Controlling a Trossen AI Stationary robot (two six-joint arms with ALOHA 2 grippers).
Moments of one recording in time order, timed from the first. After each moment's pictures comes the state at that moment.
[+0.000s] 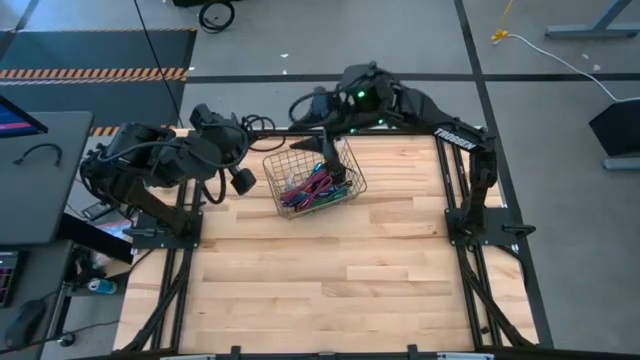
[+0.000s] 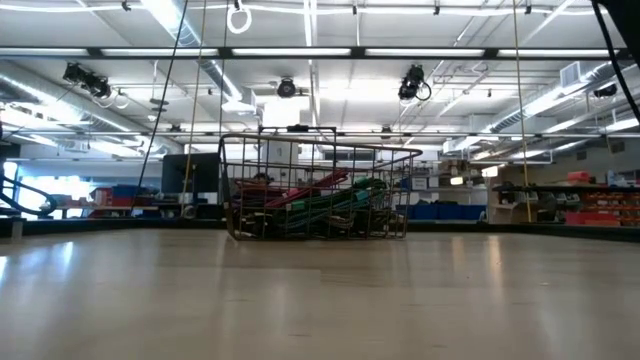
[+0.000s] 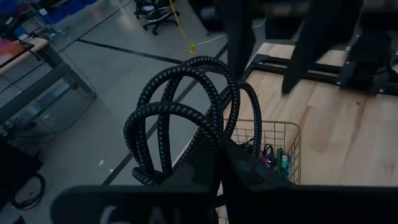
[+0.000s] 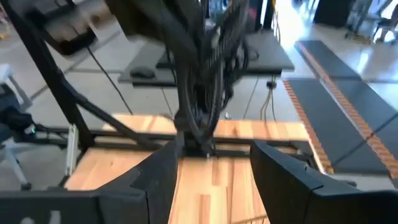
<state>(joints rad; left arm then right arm) -0.23 1.50 2.24 -1.44 -0.87 -0.30 -0.22 1.86 2.29 -0.74 -0.33 -0.09</state>
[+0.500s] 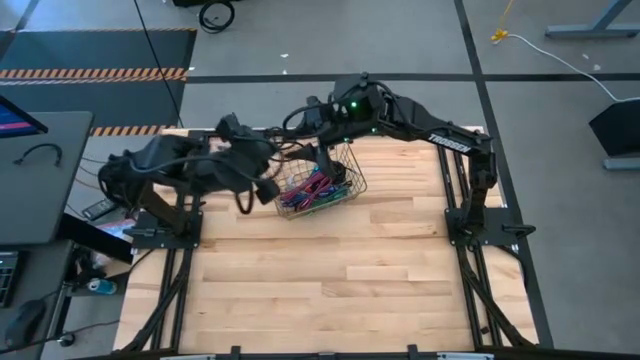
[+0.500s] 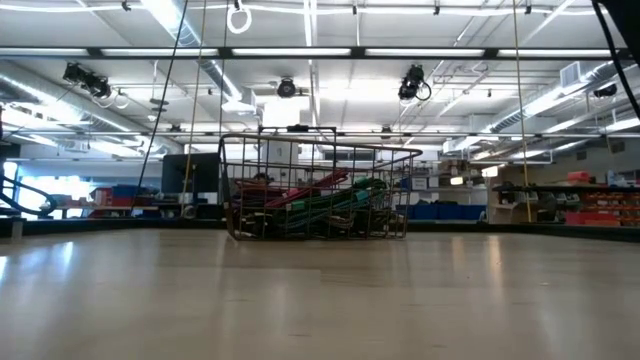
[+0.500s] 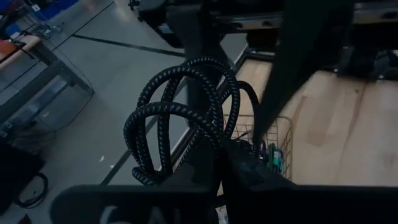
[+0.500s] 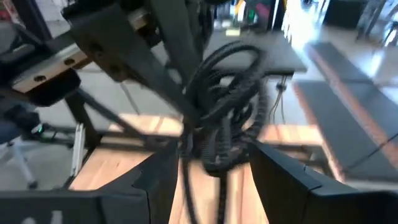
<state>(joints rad) -0.22 1.61 2.24 -1.40 -0.85 -0.30 -0.19 1.86 2.22 -0.65 -0.33 -0.08</state>
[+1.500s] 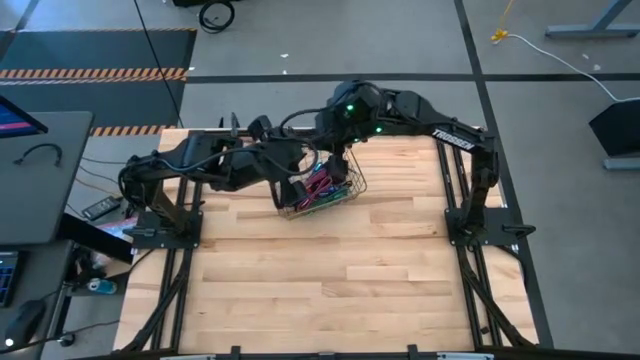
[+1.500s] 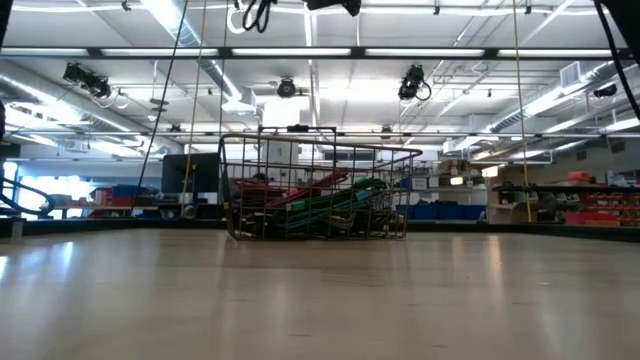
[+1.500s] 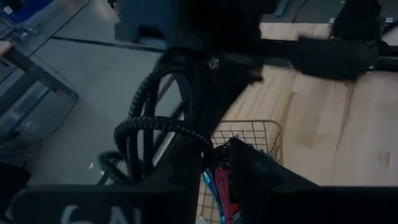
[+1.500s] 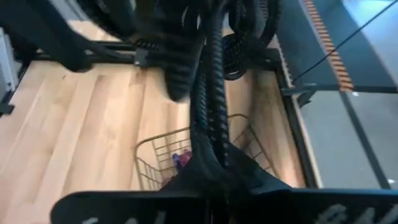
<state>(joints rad) -0.13 1.71 2.24 -1.25 -0.72 -0.17 -0.23 1.85 2.22 -1.03 -0.13 -0.19</state>
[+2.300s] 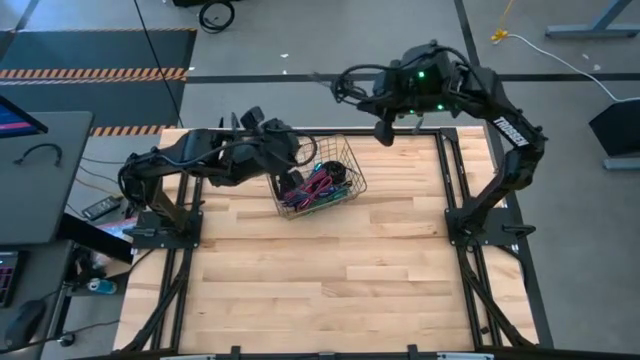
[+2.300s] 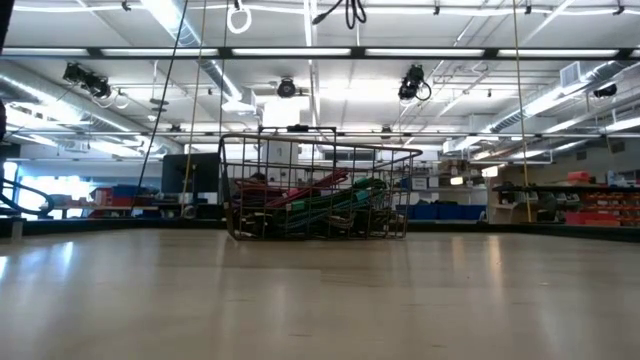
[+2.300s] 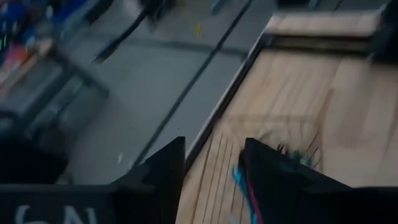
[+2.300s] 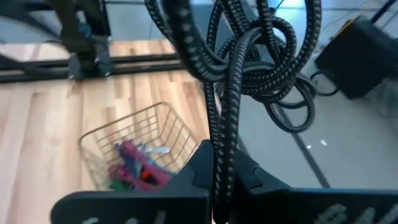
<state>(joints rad) -0.08 1.71 2.24 -1.27 -0.81 -0.14 -0.34 1.59 2.23 -1.18 0.03 -0.17</state>
